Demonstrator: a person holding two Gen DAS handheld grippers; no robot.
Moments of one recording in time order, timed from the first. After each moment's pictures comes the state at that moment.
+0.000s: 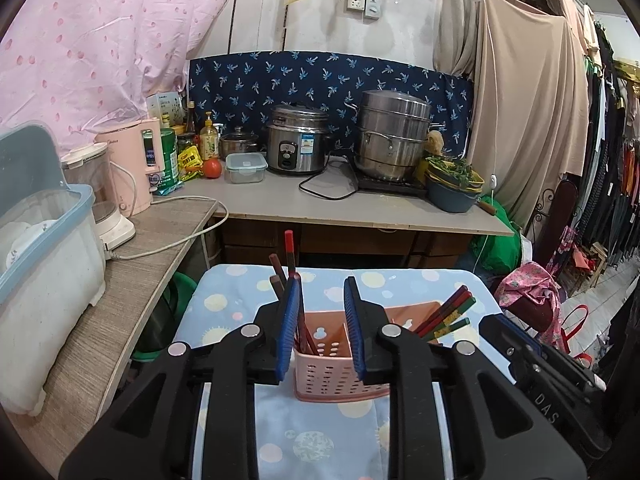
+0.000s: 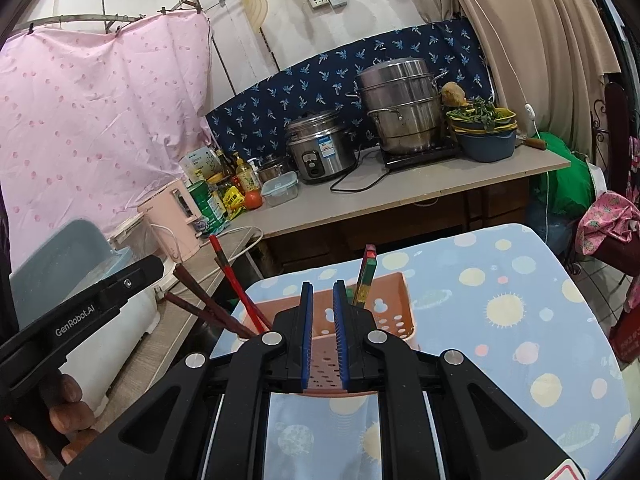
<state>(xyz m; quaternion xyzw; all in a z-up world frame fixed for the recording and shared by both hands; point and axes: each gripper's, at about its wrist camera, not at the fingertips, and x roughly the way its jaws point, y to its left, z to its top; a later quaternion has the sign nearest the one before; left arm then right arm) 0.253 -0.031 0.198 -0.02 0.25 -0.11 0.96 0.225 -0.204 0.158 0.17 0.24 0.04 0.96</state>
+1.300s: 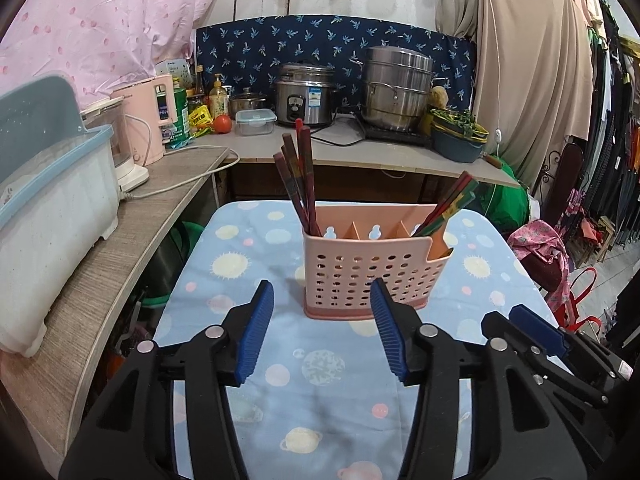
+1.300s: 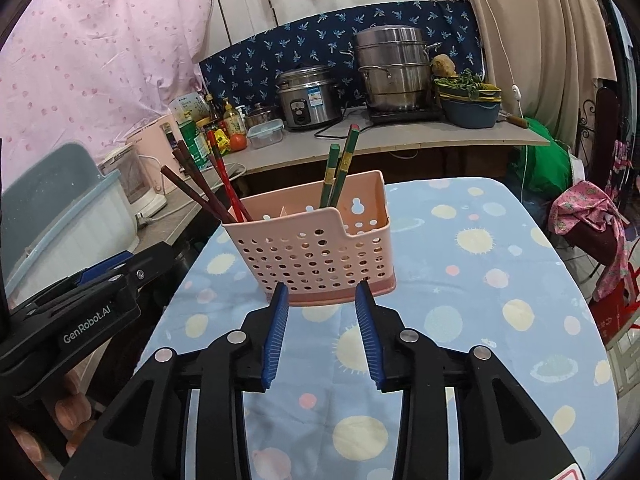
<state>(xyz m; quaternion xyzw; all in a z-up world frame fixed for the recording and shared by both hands) 0.193 -0.030 0.134 0.00 0.31 -0.09 0.95 0.160 -0.180 0.110 0.11 0.31 0.01 0.95</state>
